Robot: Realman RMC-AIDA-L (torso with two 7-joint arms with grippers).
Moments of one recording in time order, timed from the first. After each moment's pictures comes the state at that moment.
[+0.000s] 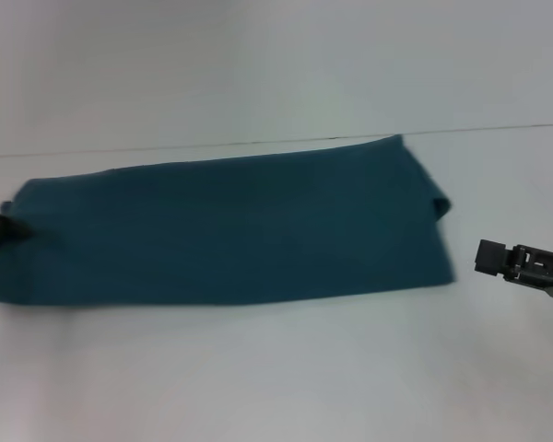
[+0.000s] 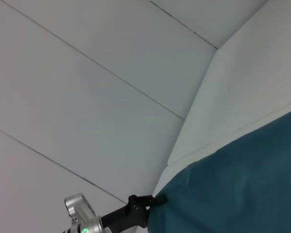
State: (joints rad) left arm -0.63 -2.02 0.35 0.62 2.33 1.03 -2.47; right arm 0.38 1.94 -0.52 -0.52 -1.86 -1.76 1.99
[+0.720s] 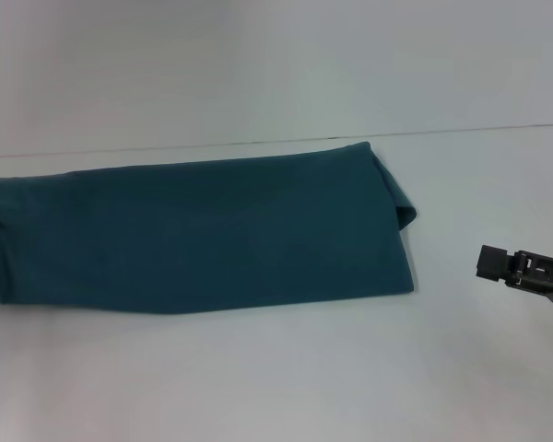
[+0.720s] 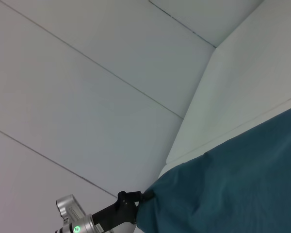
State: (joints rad) left arm -0.62 -2.01 0.28 0.67 2.35 1.06 -2.51; right arm 0.38 1.94 -0.52 -0.52 -1.86 -1.76 1.98
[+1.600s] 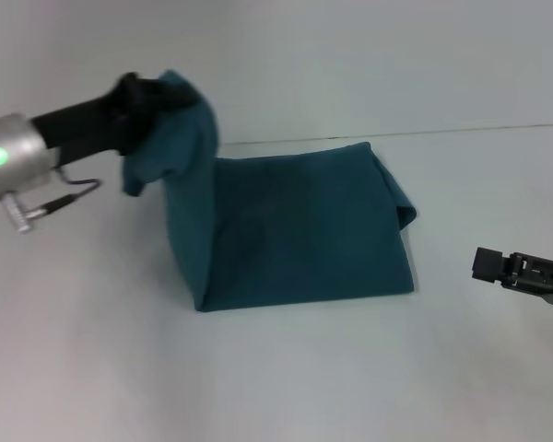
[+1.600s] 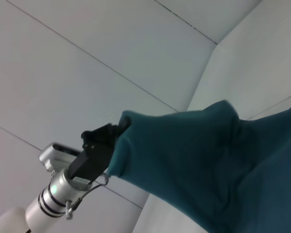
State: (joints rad) left arm -0.77 -2.11 0.53 0.68 1.91 1.30 -2.40; right arm 0.38 1.94 -0.53 -0.52 -1.87 -1.76 1.98
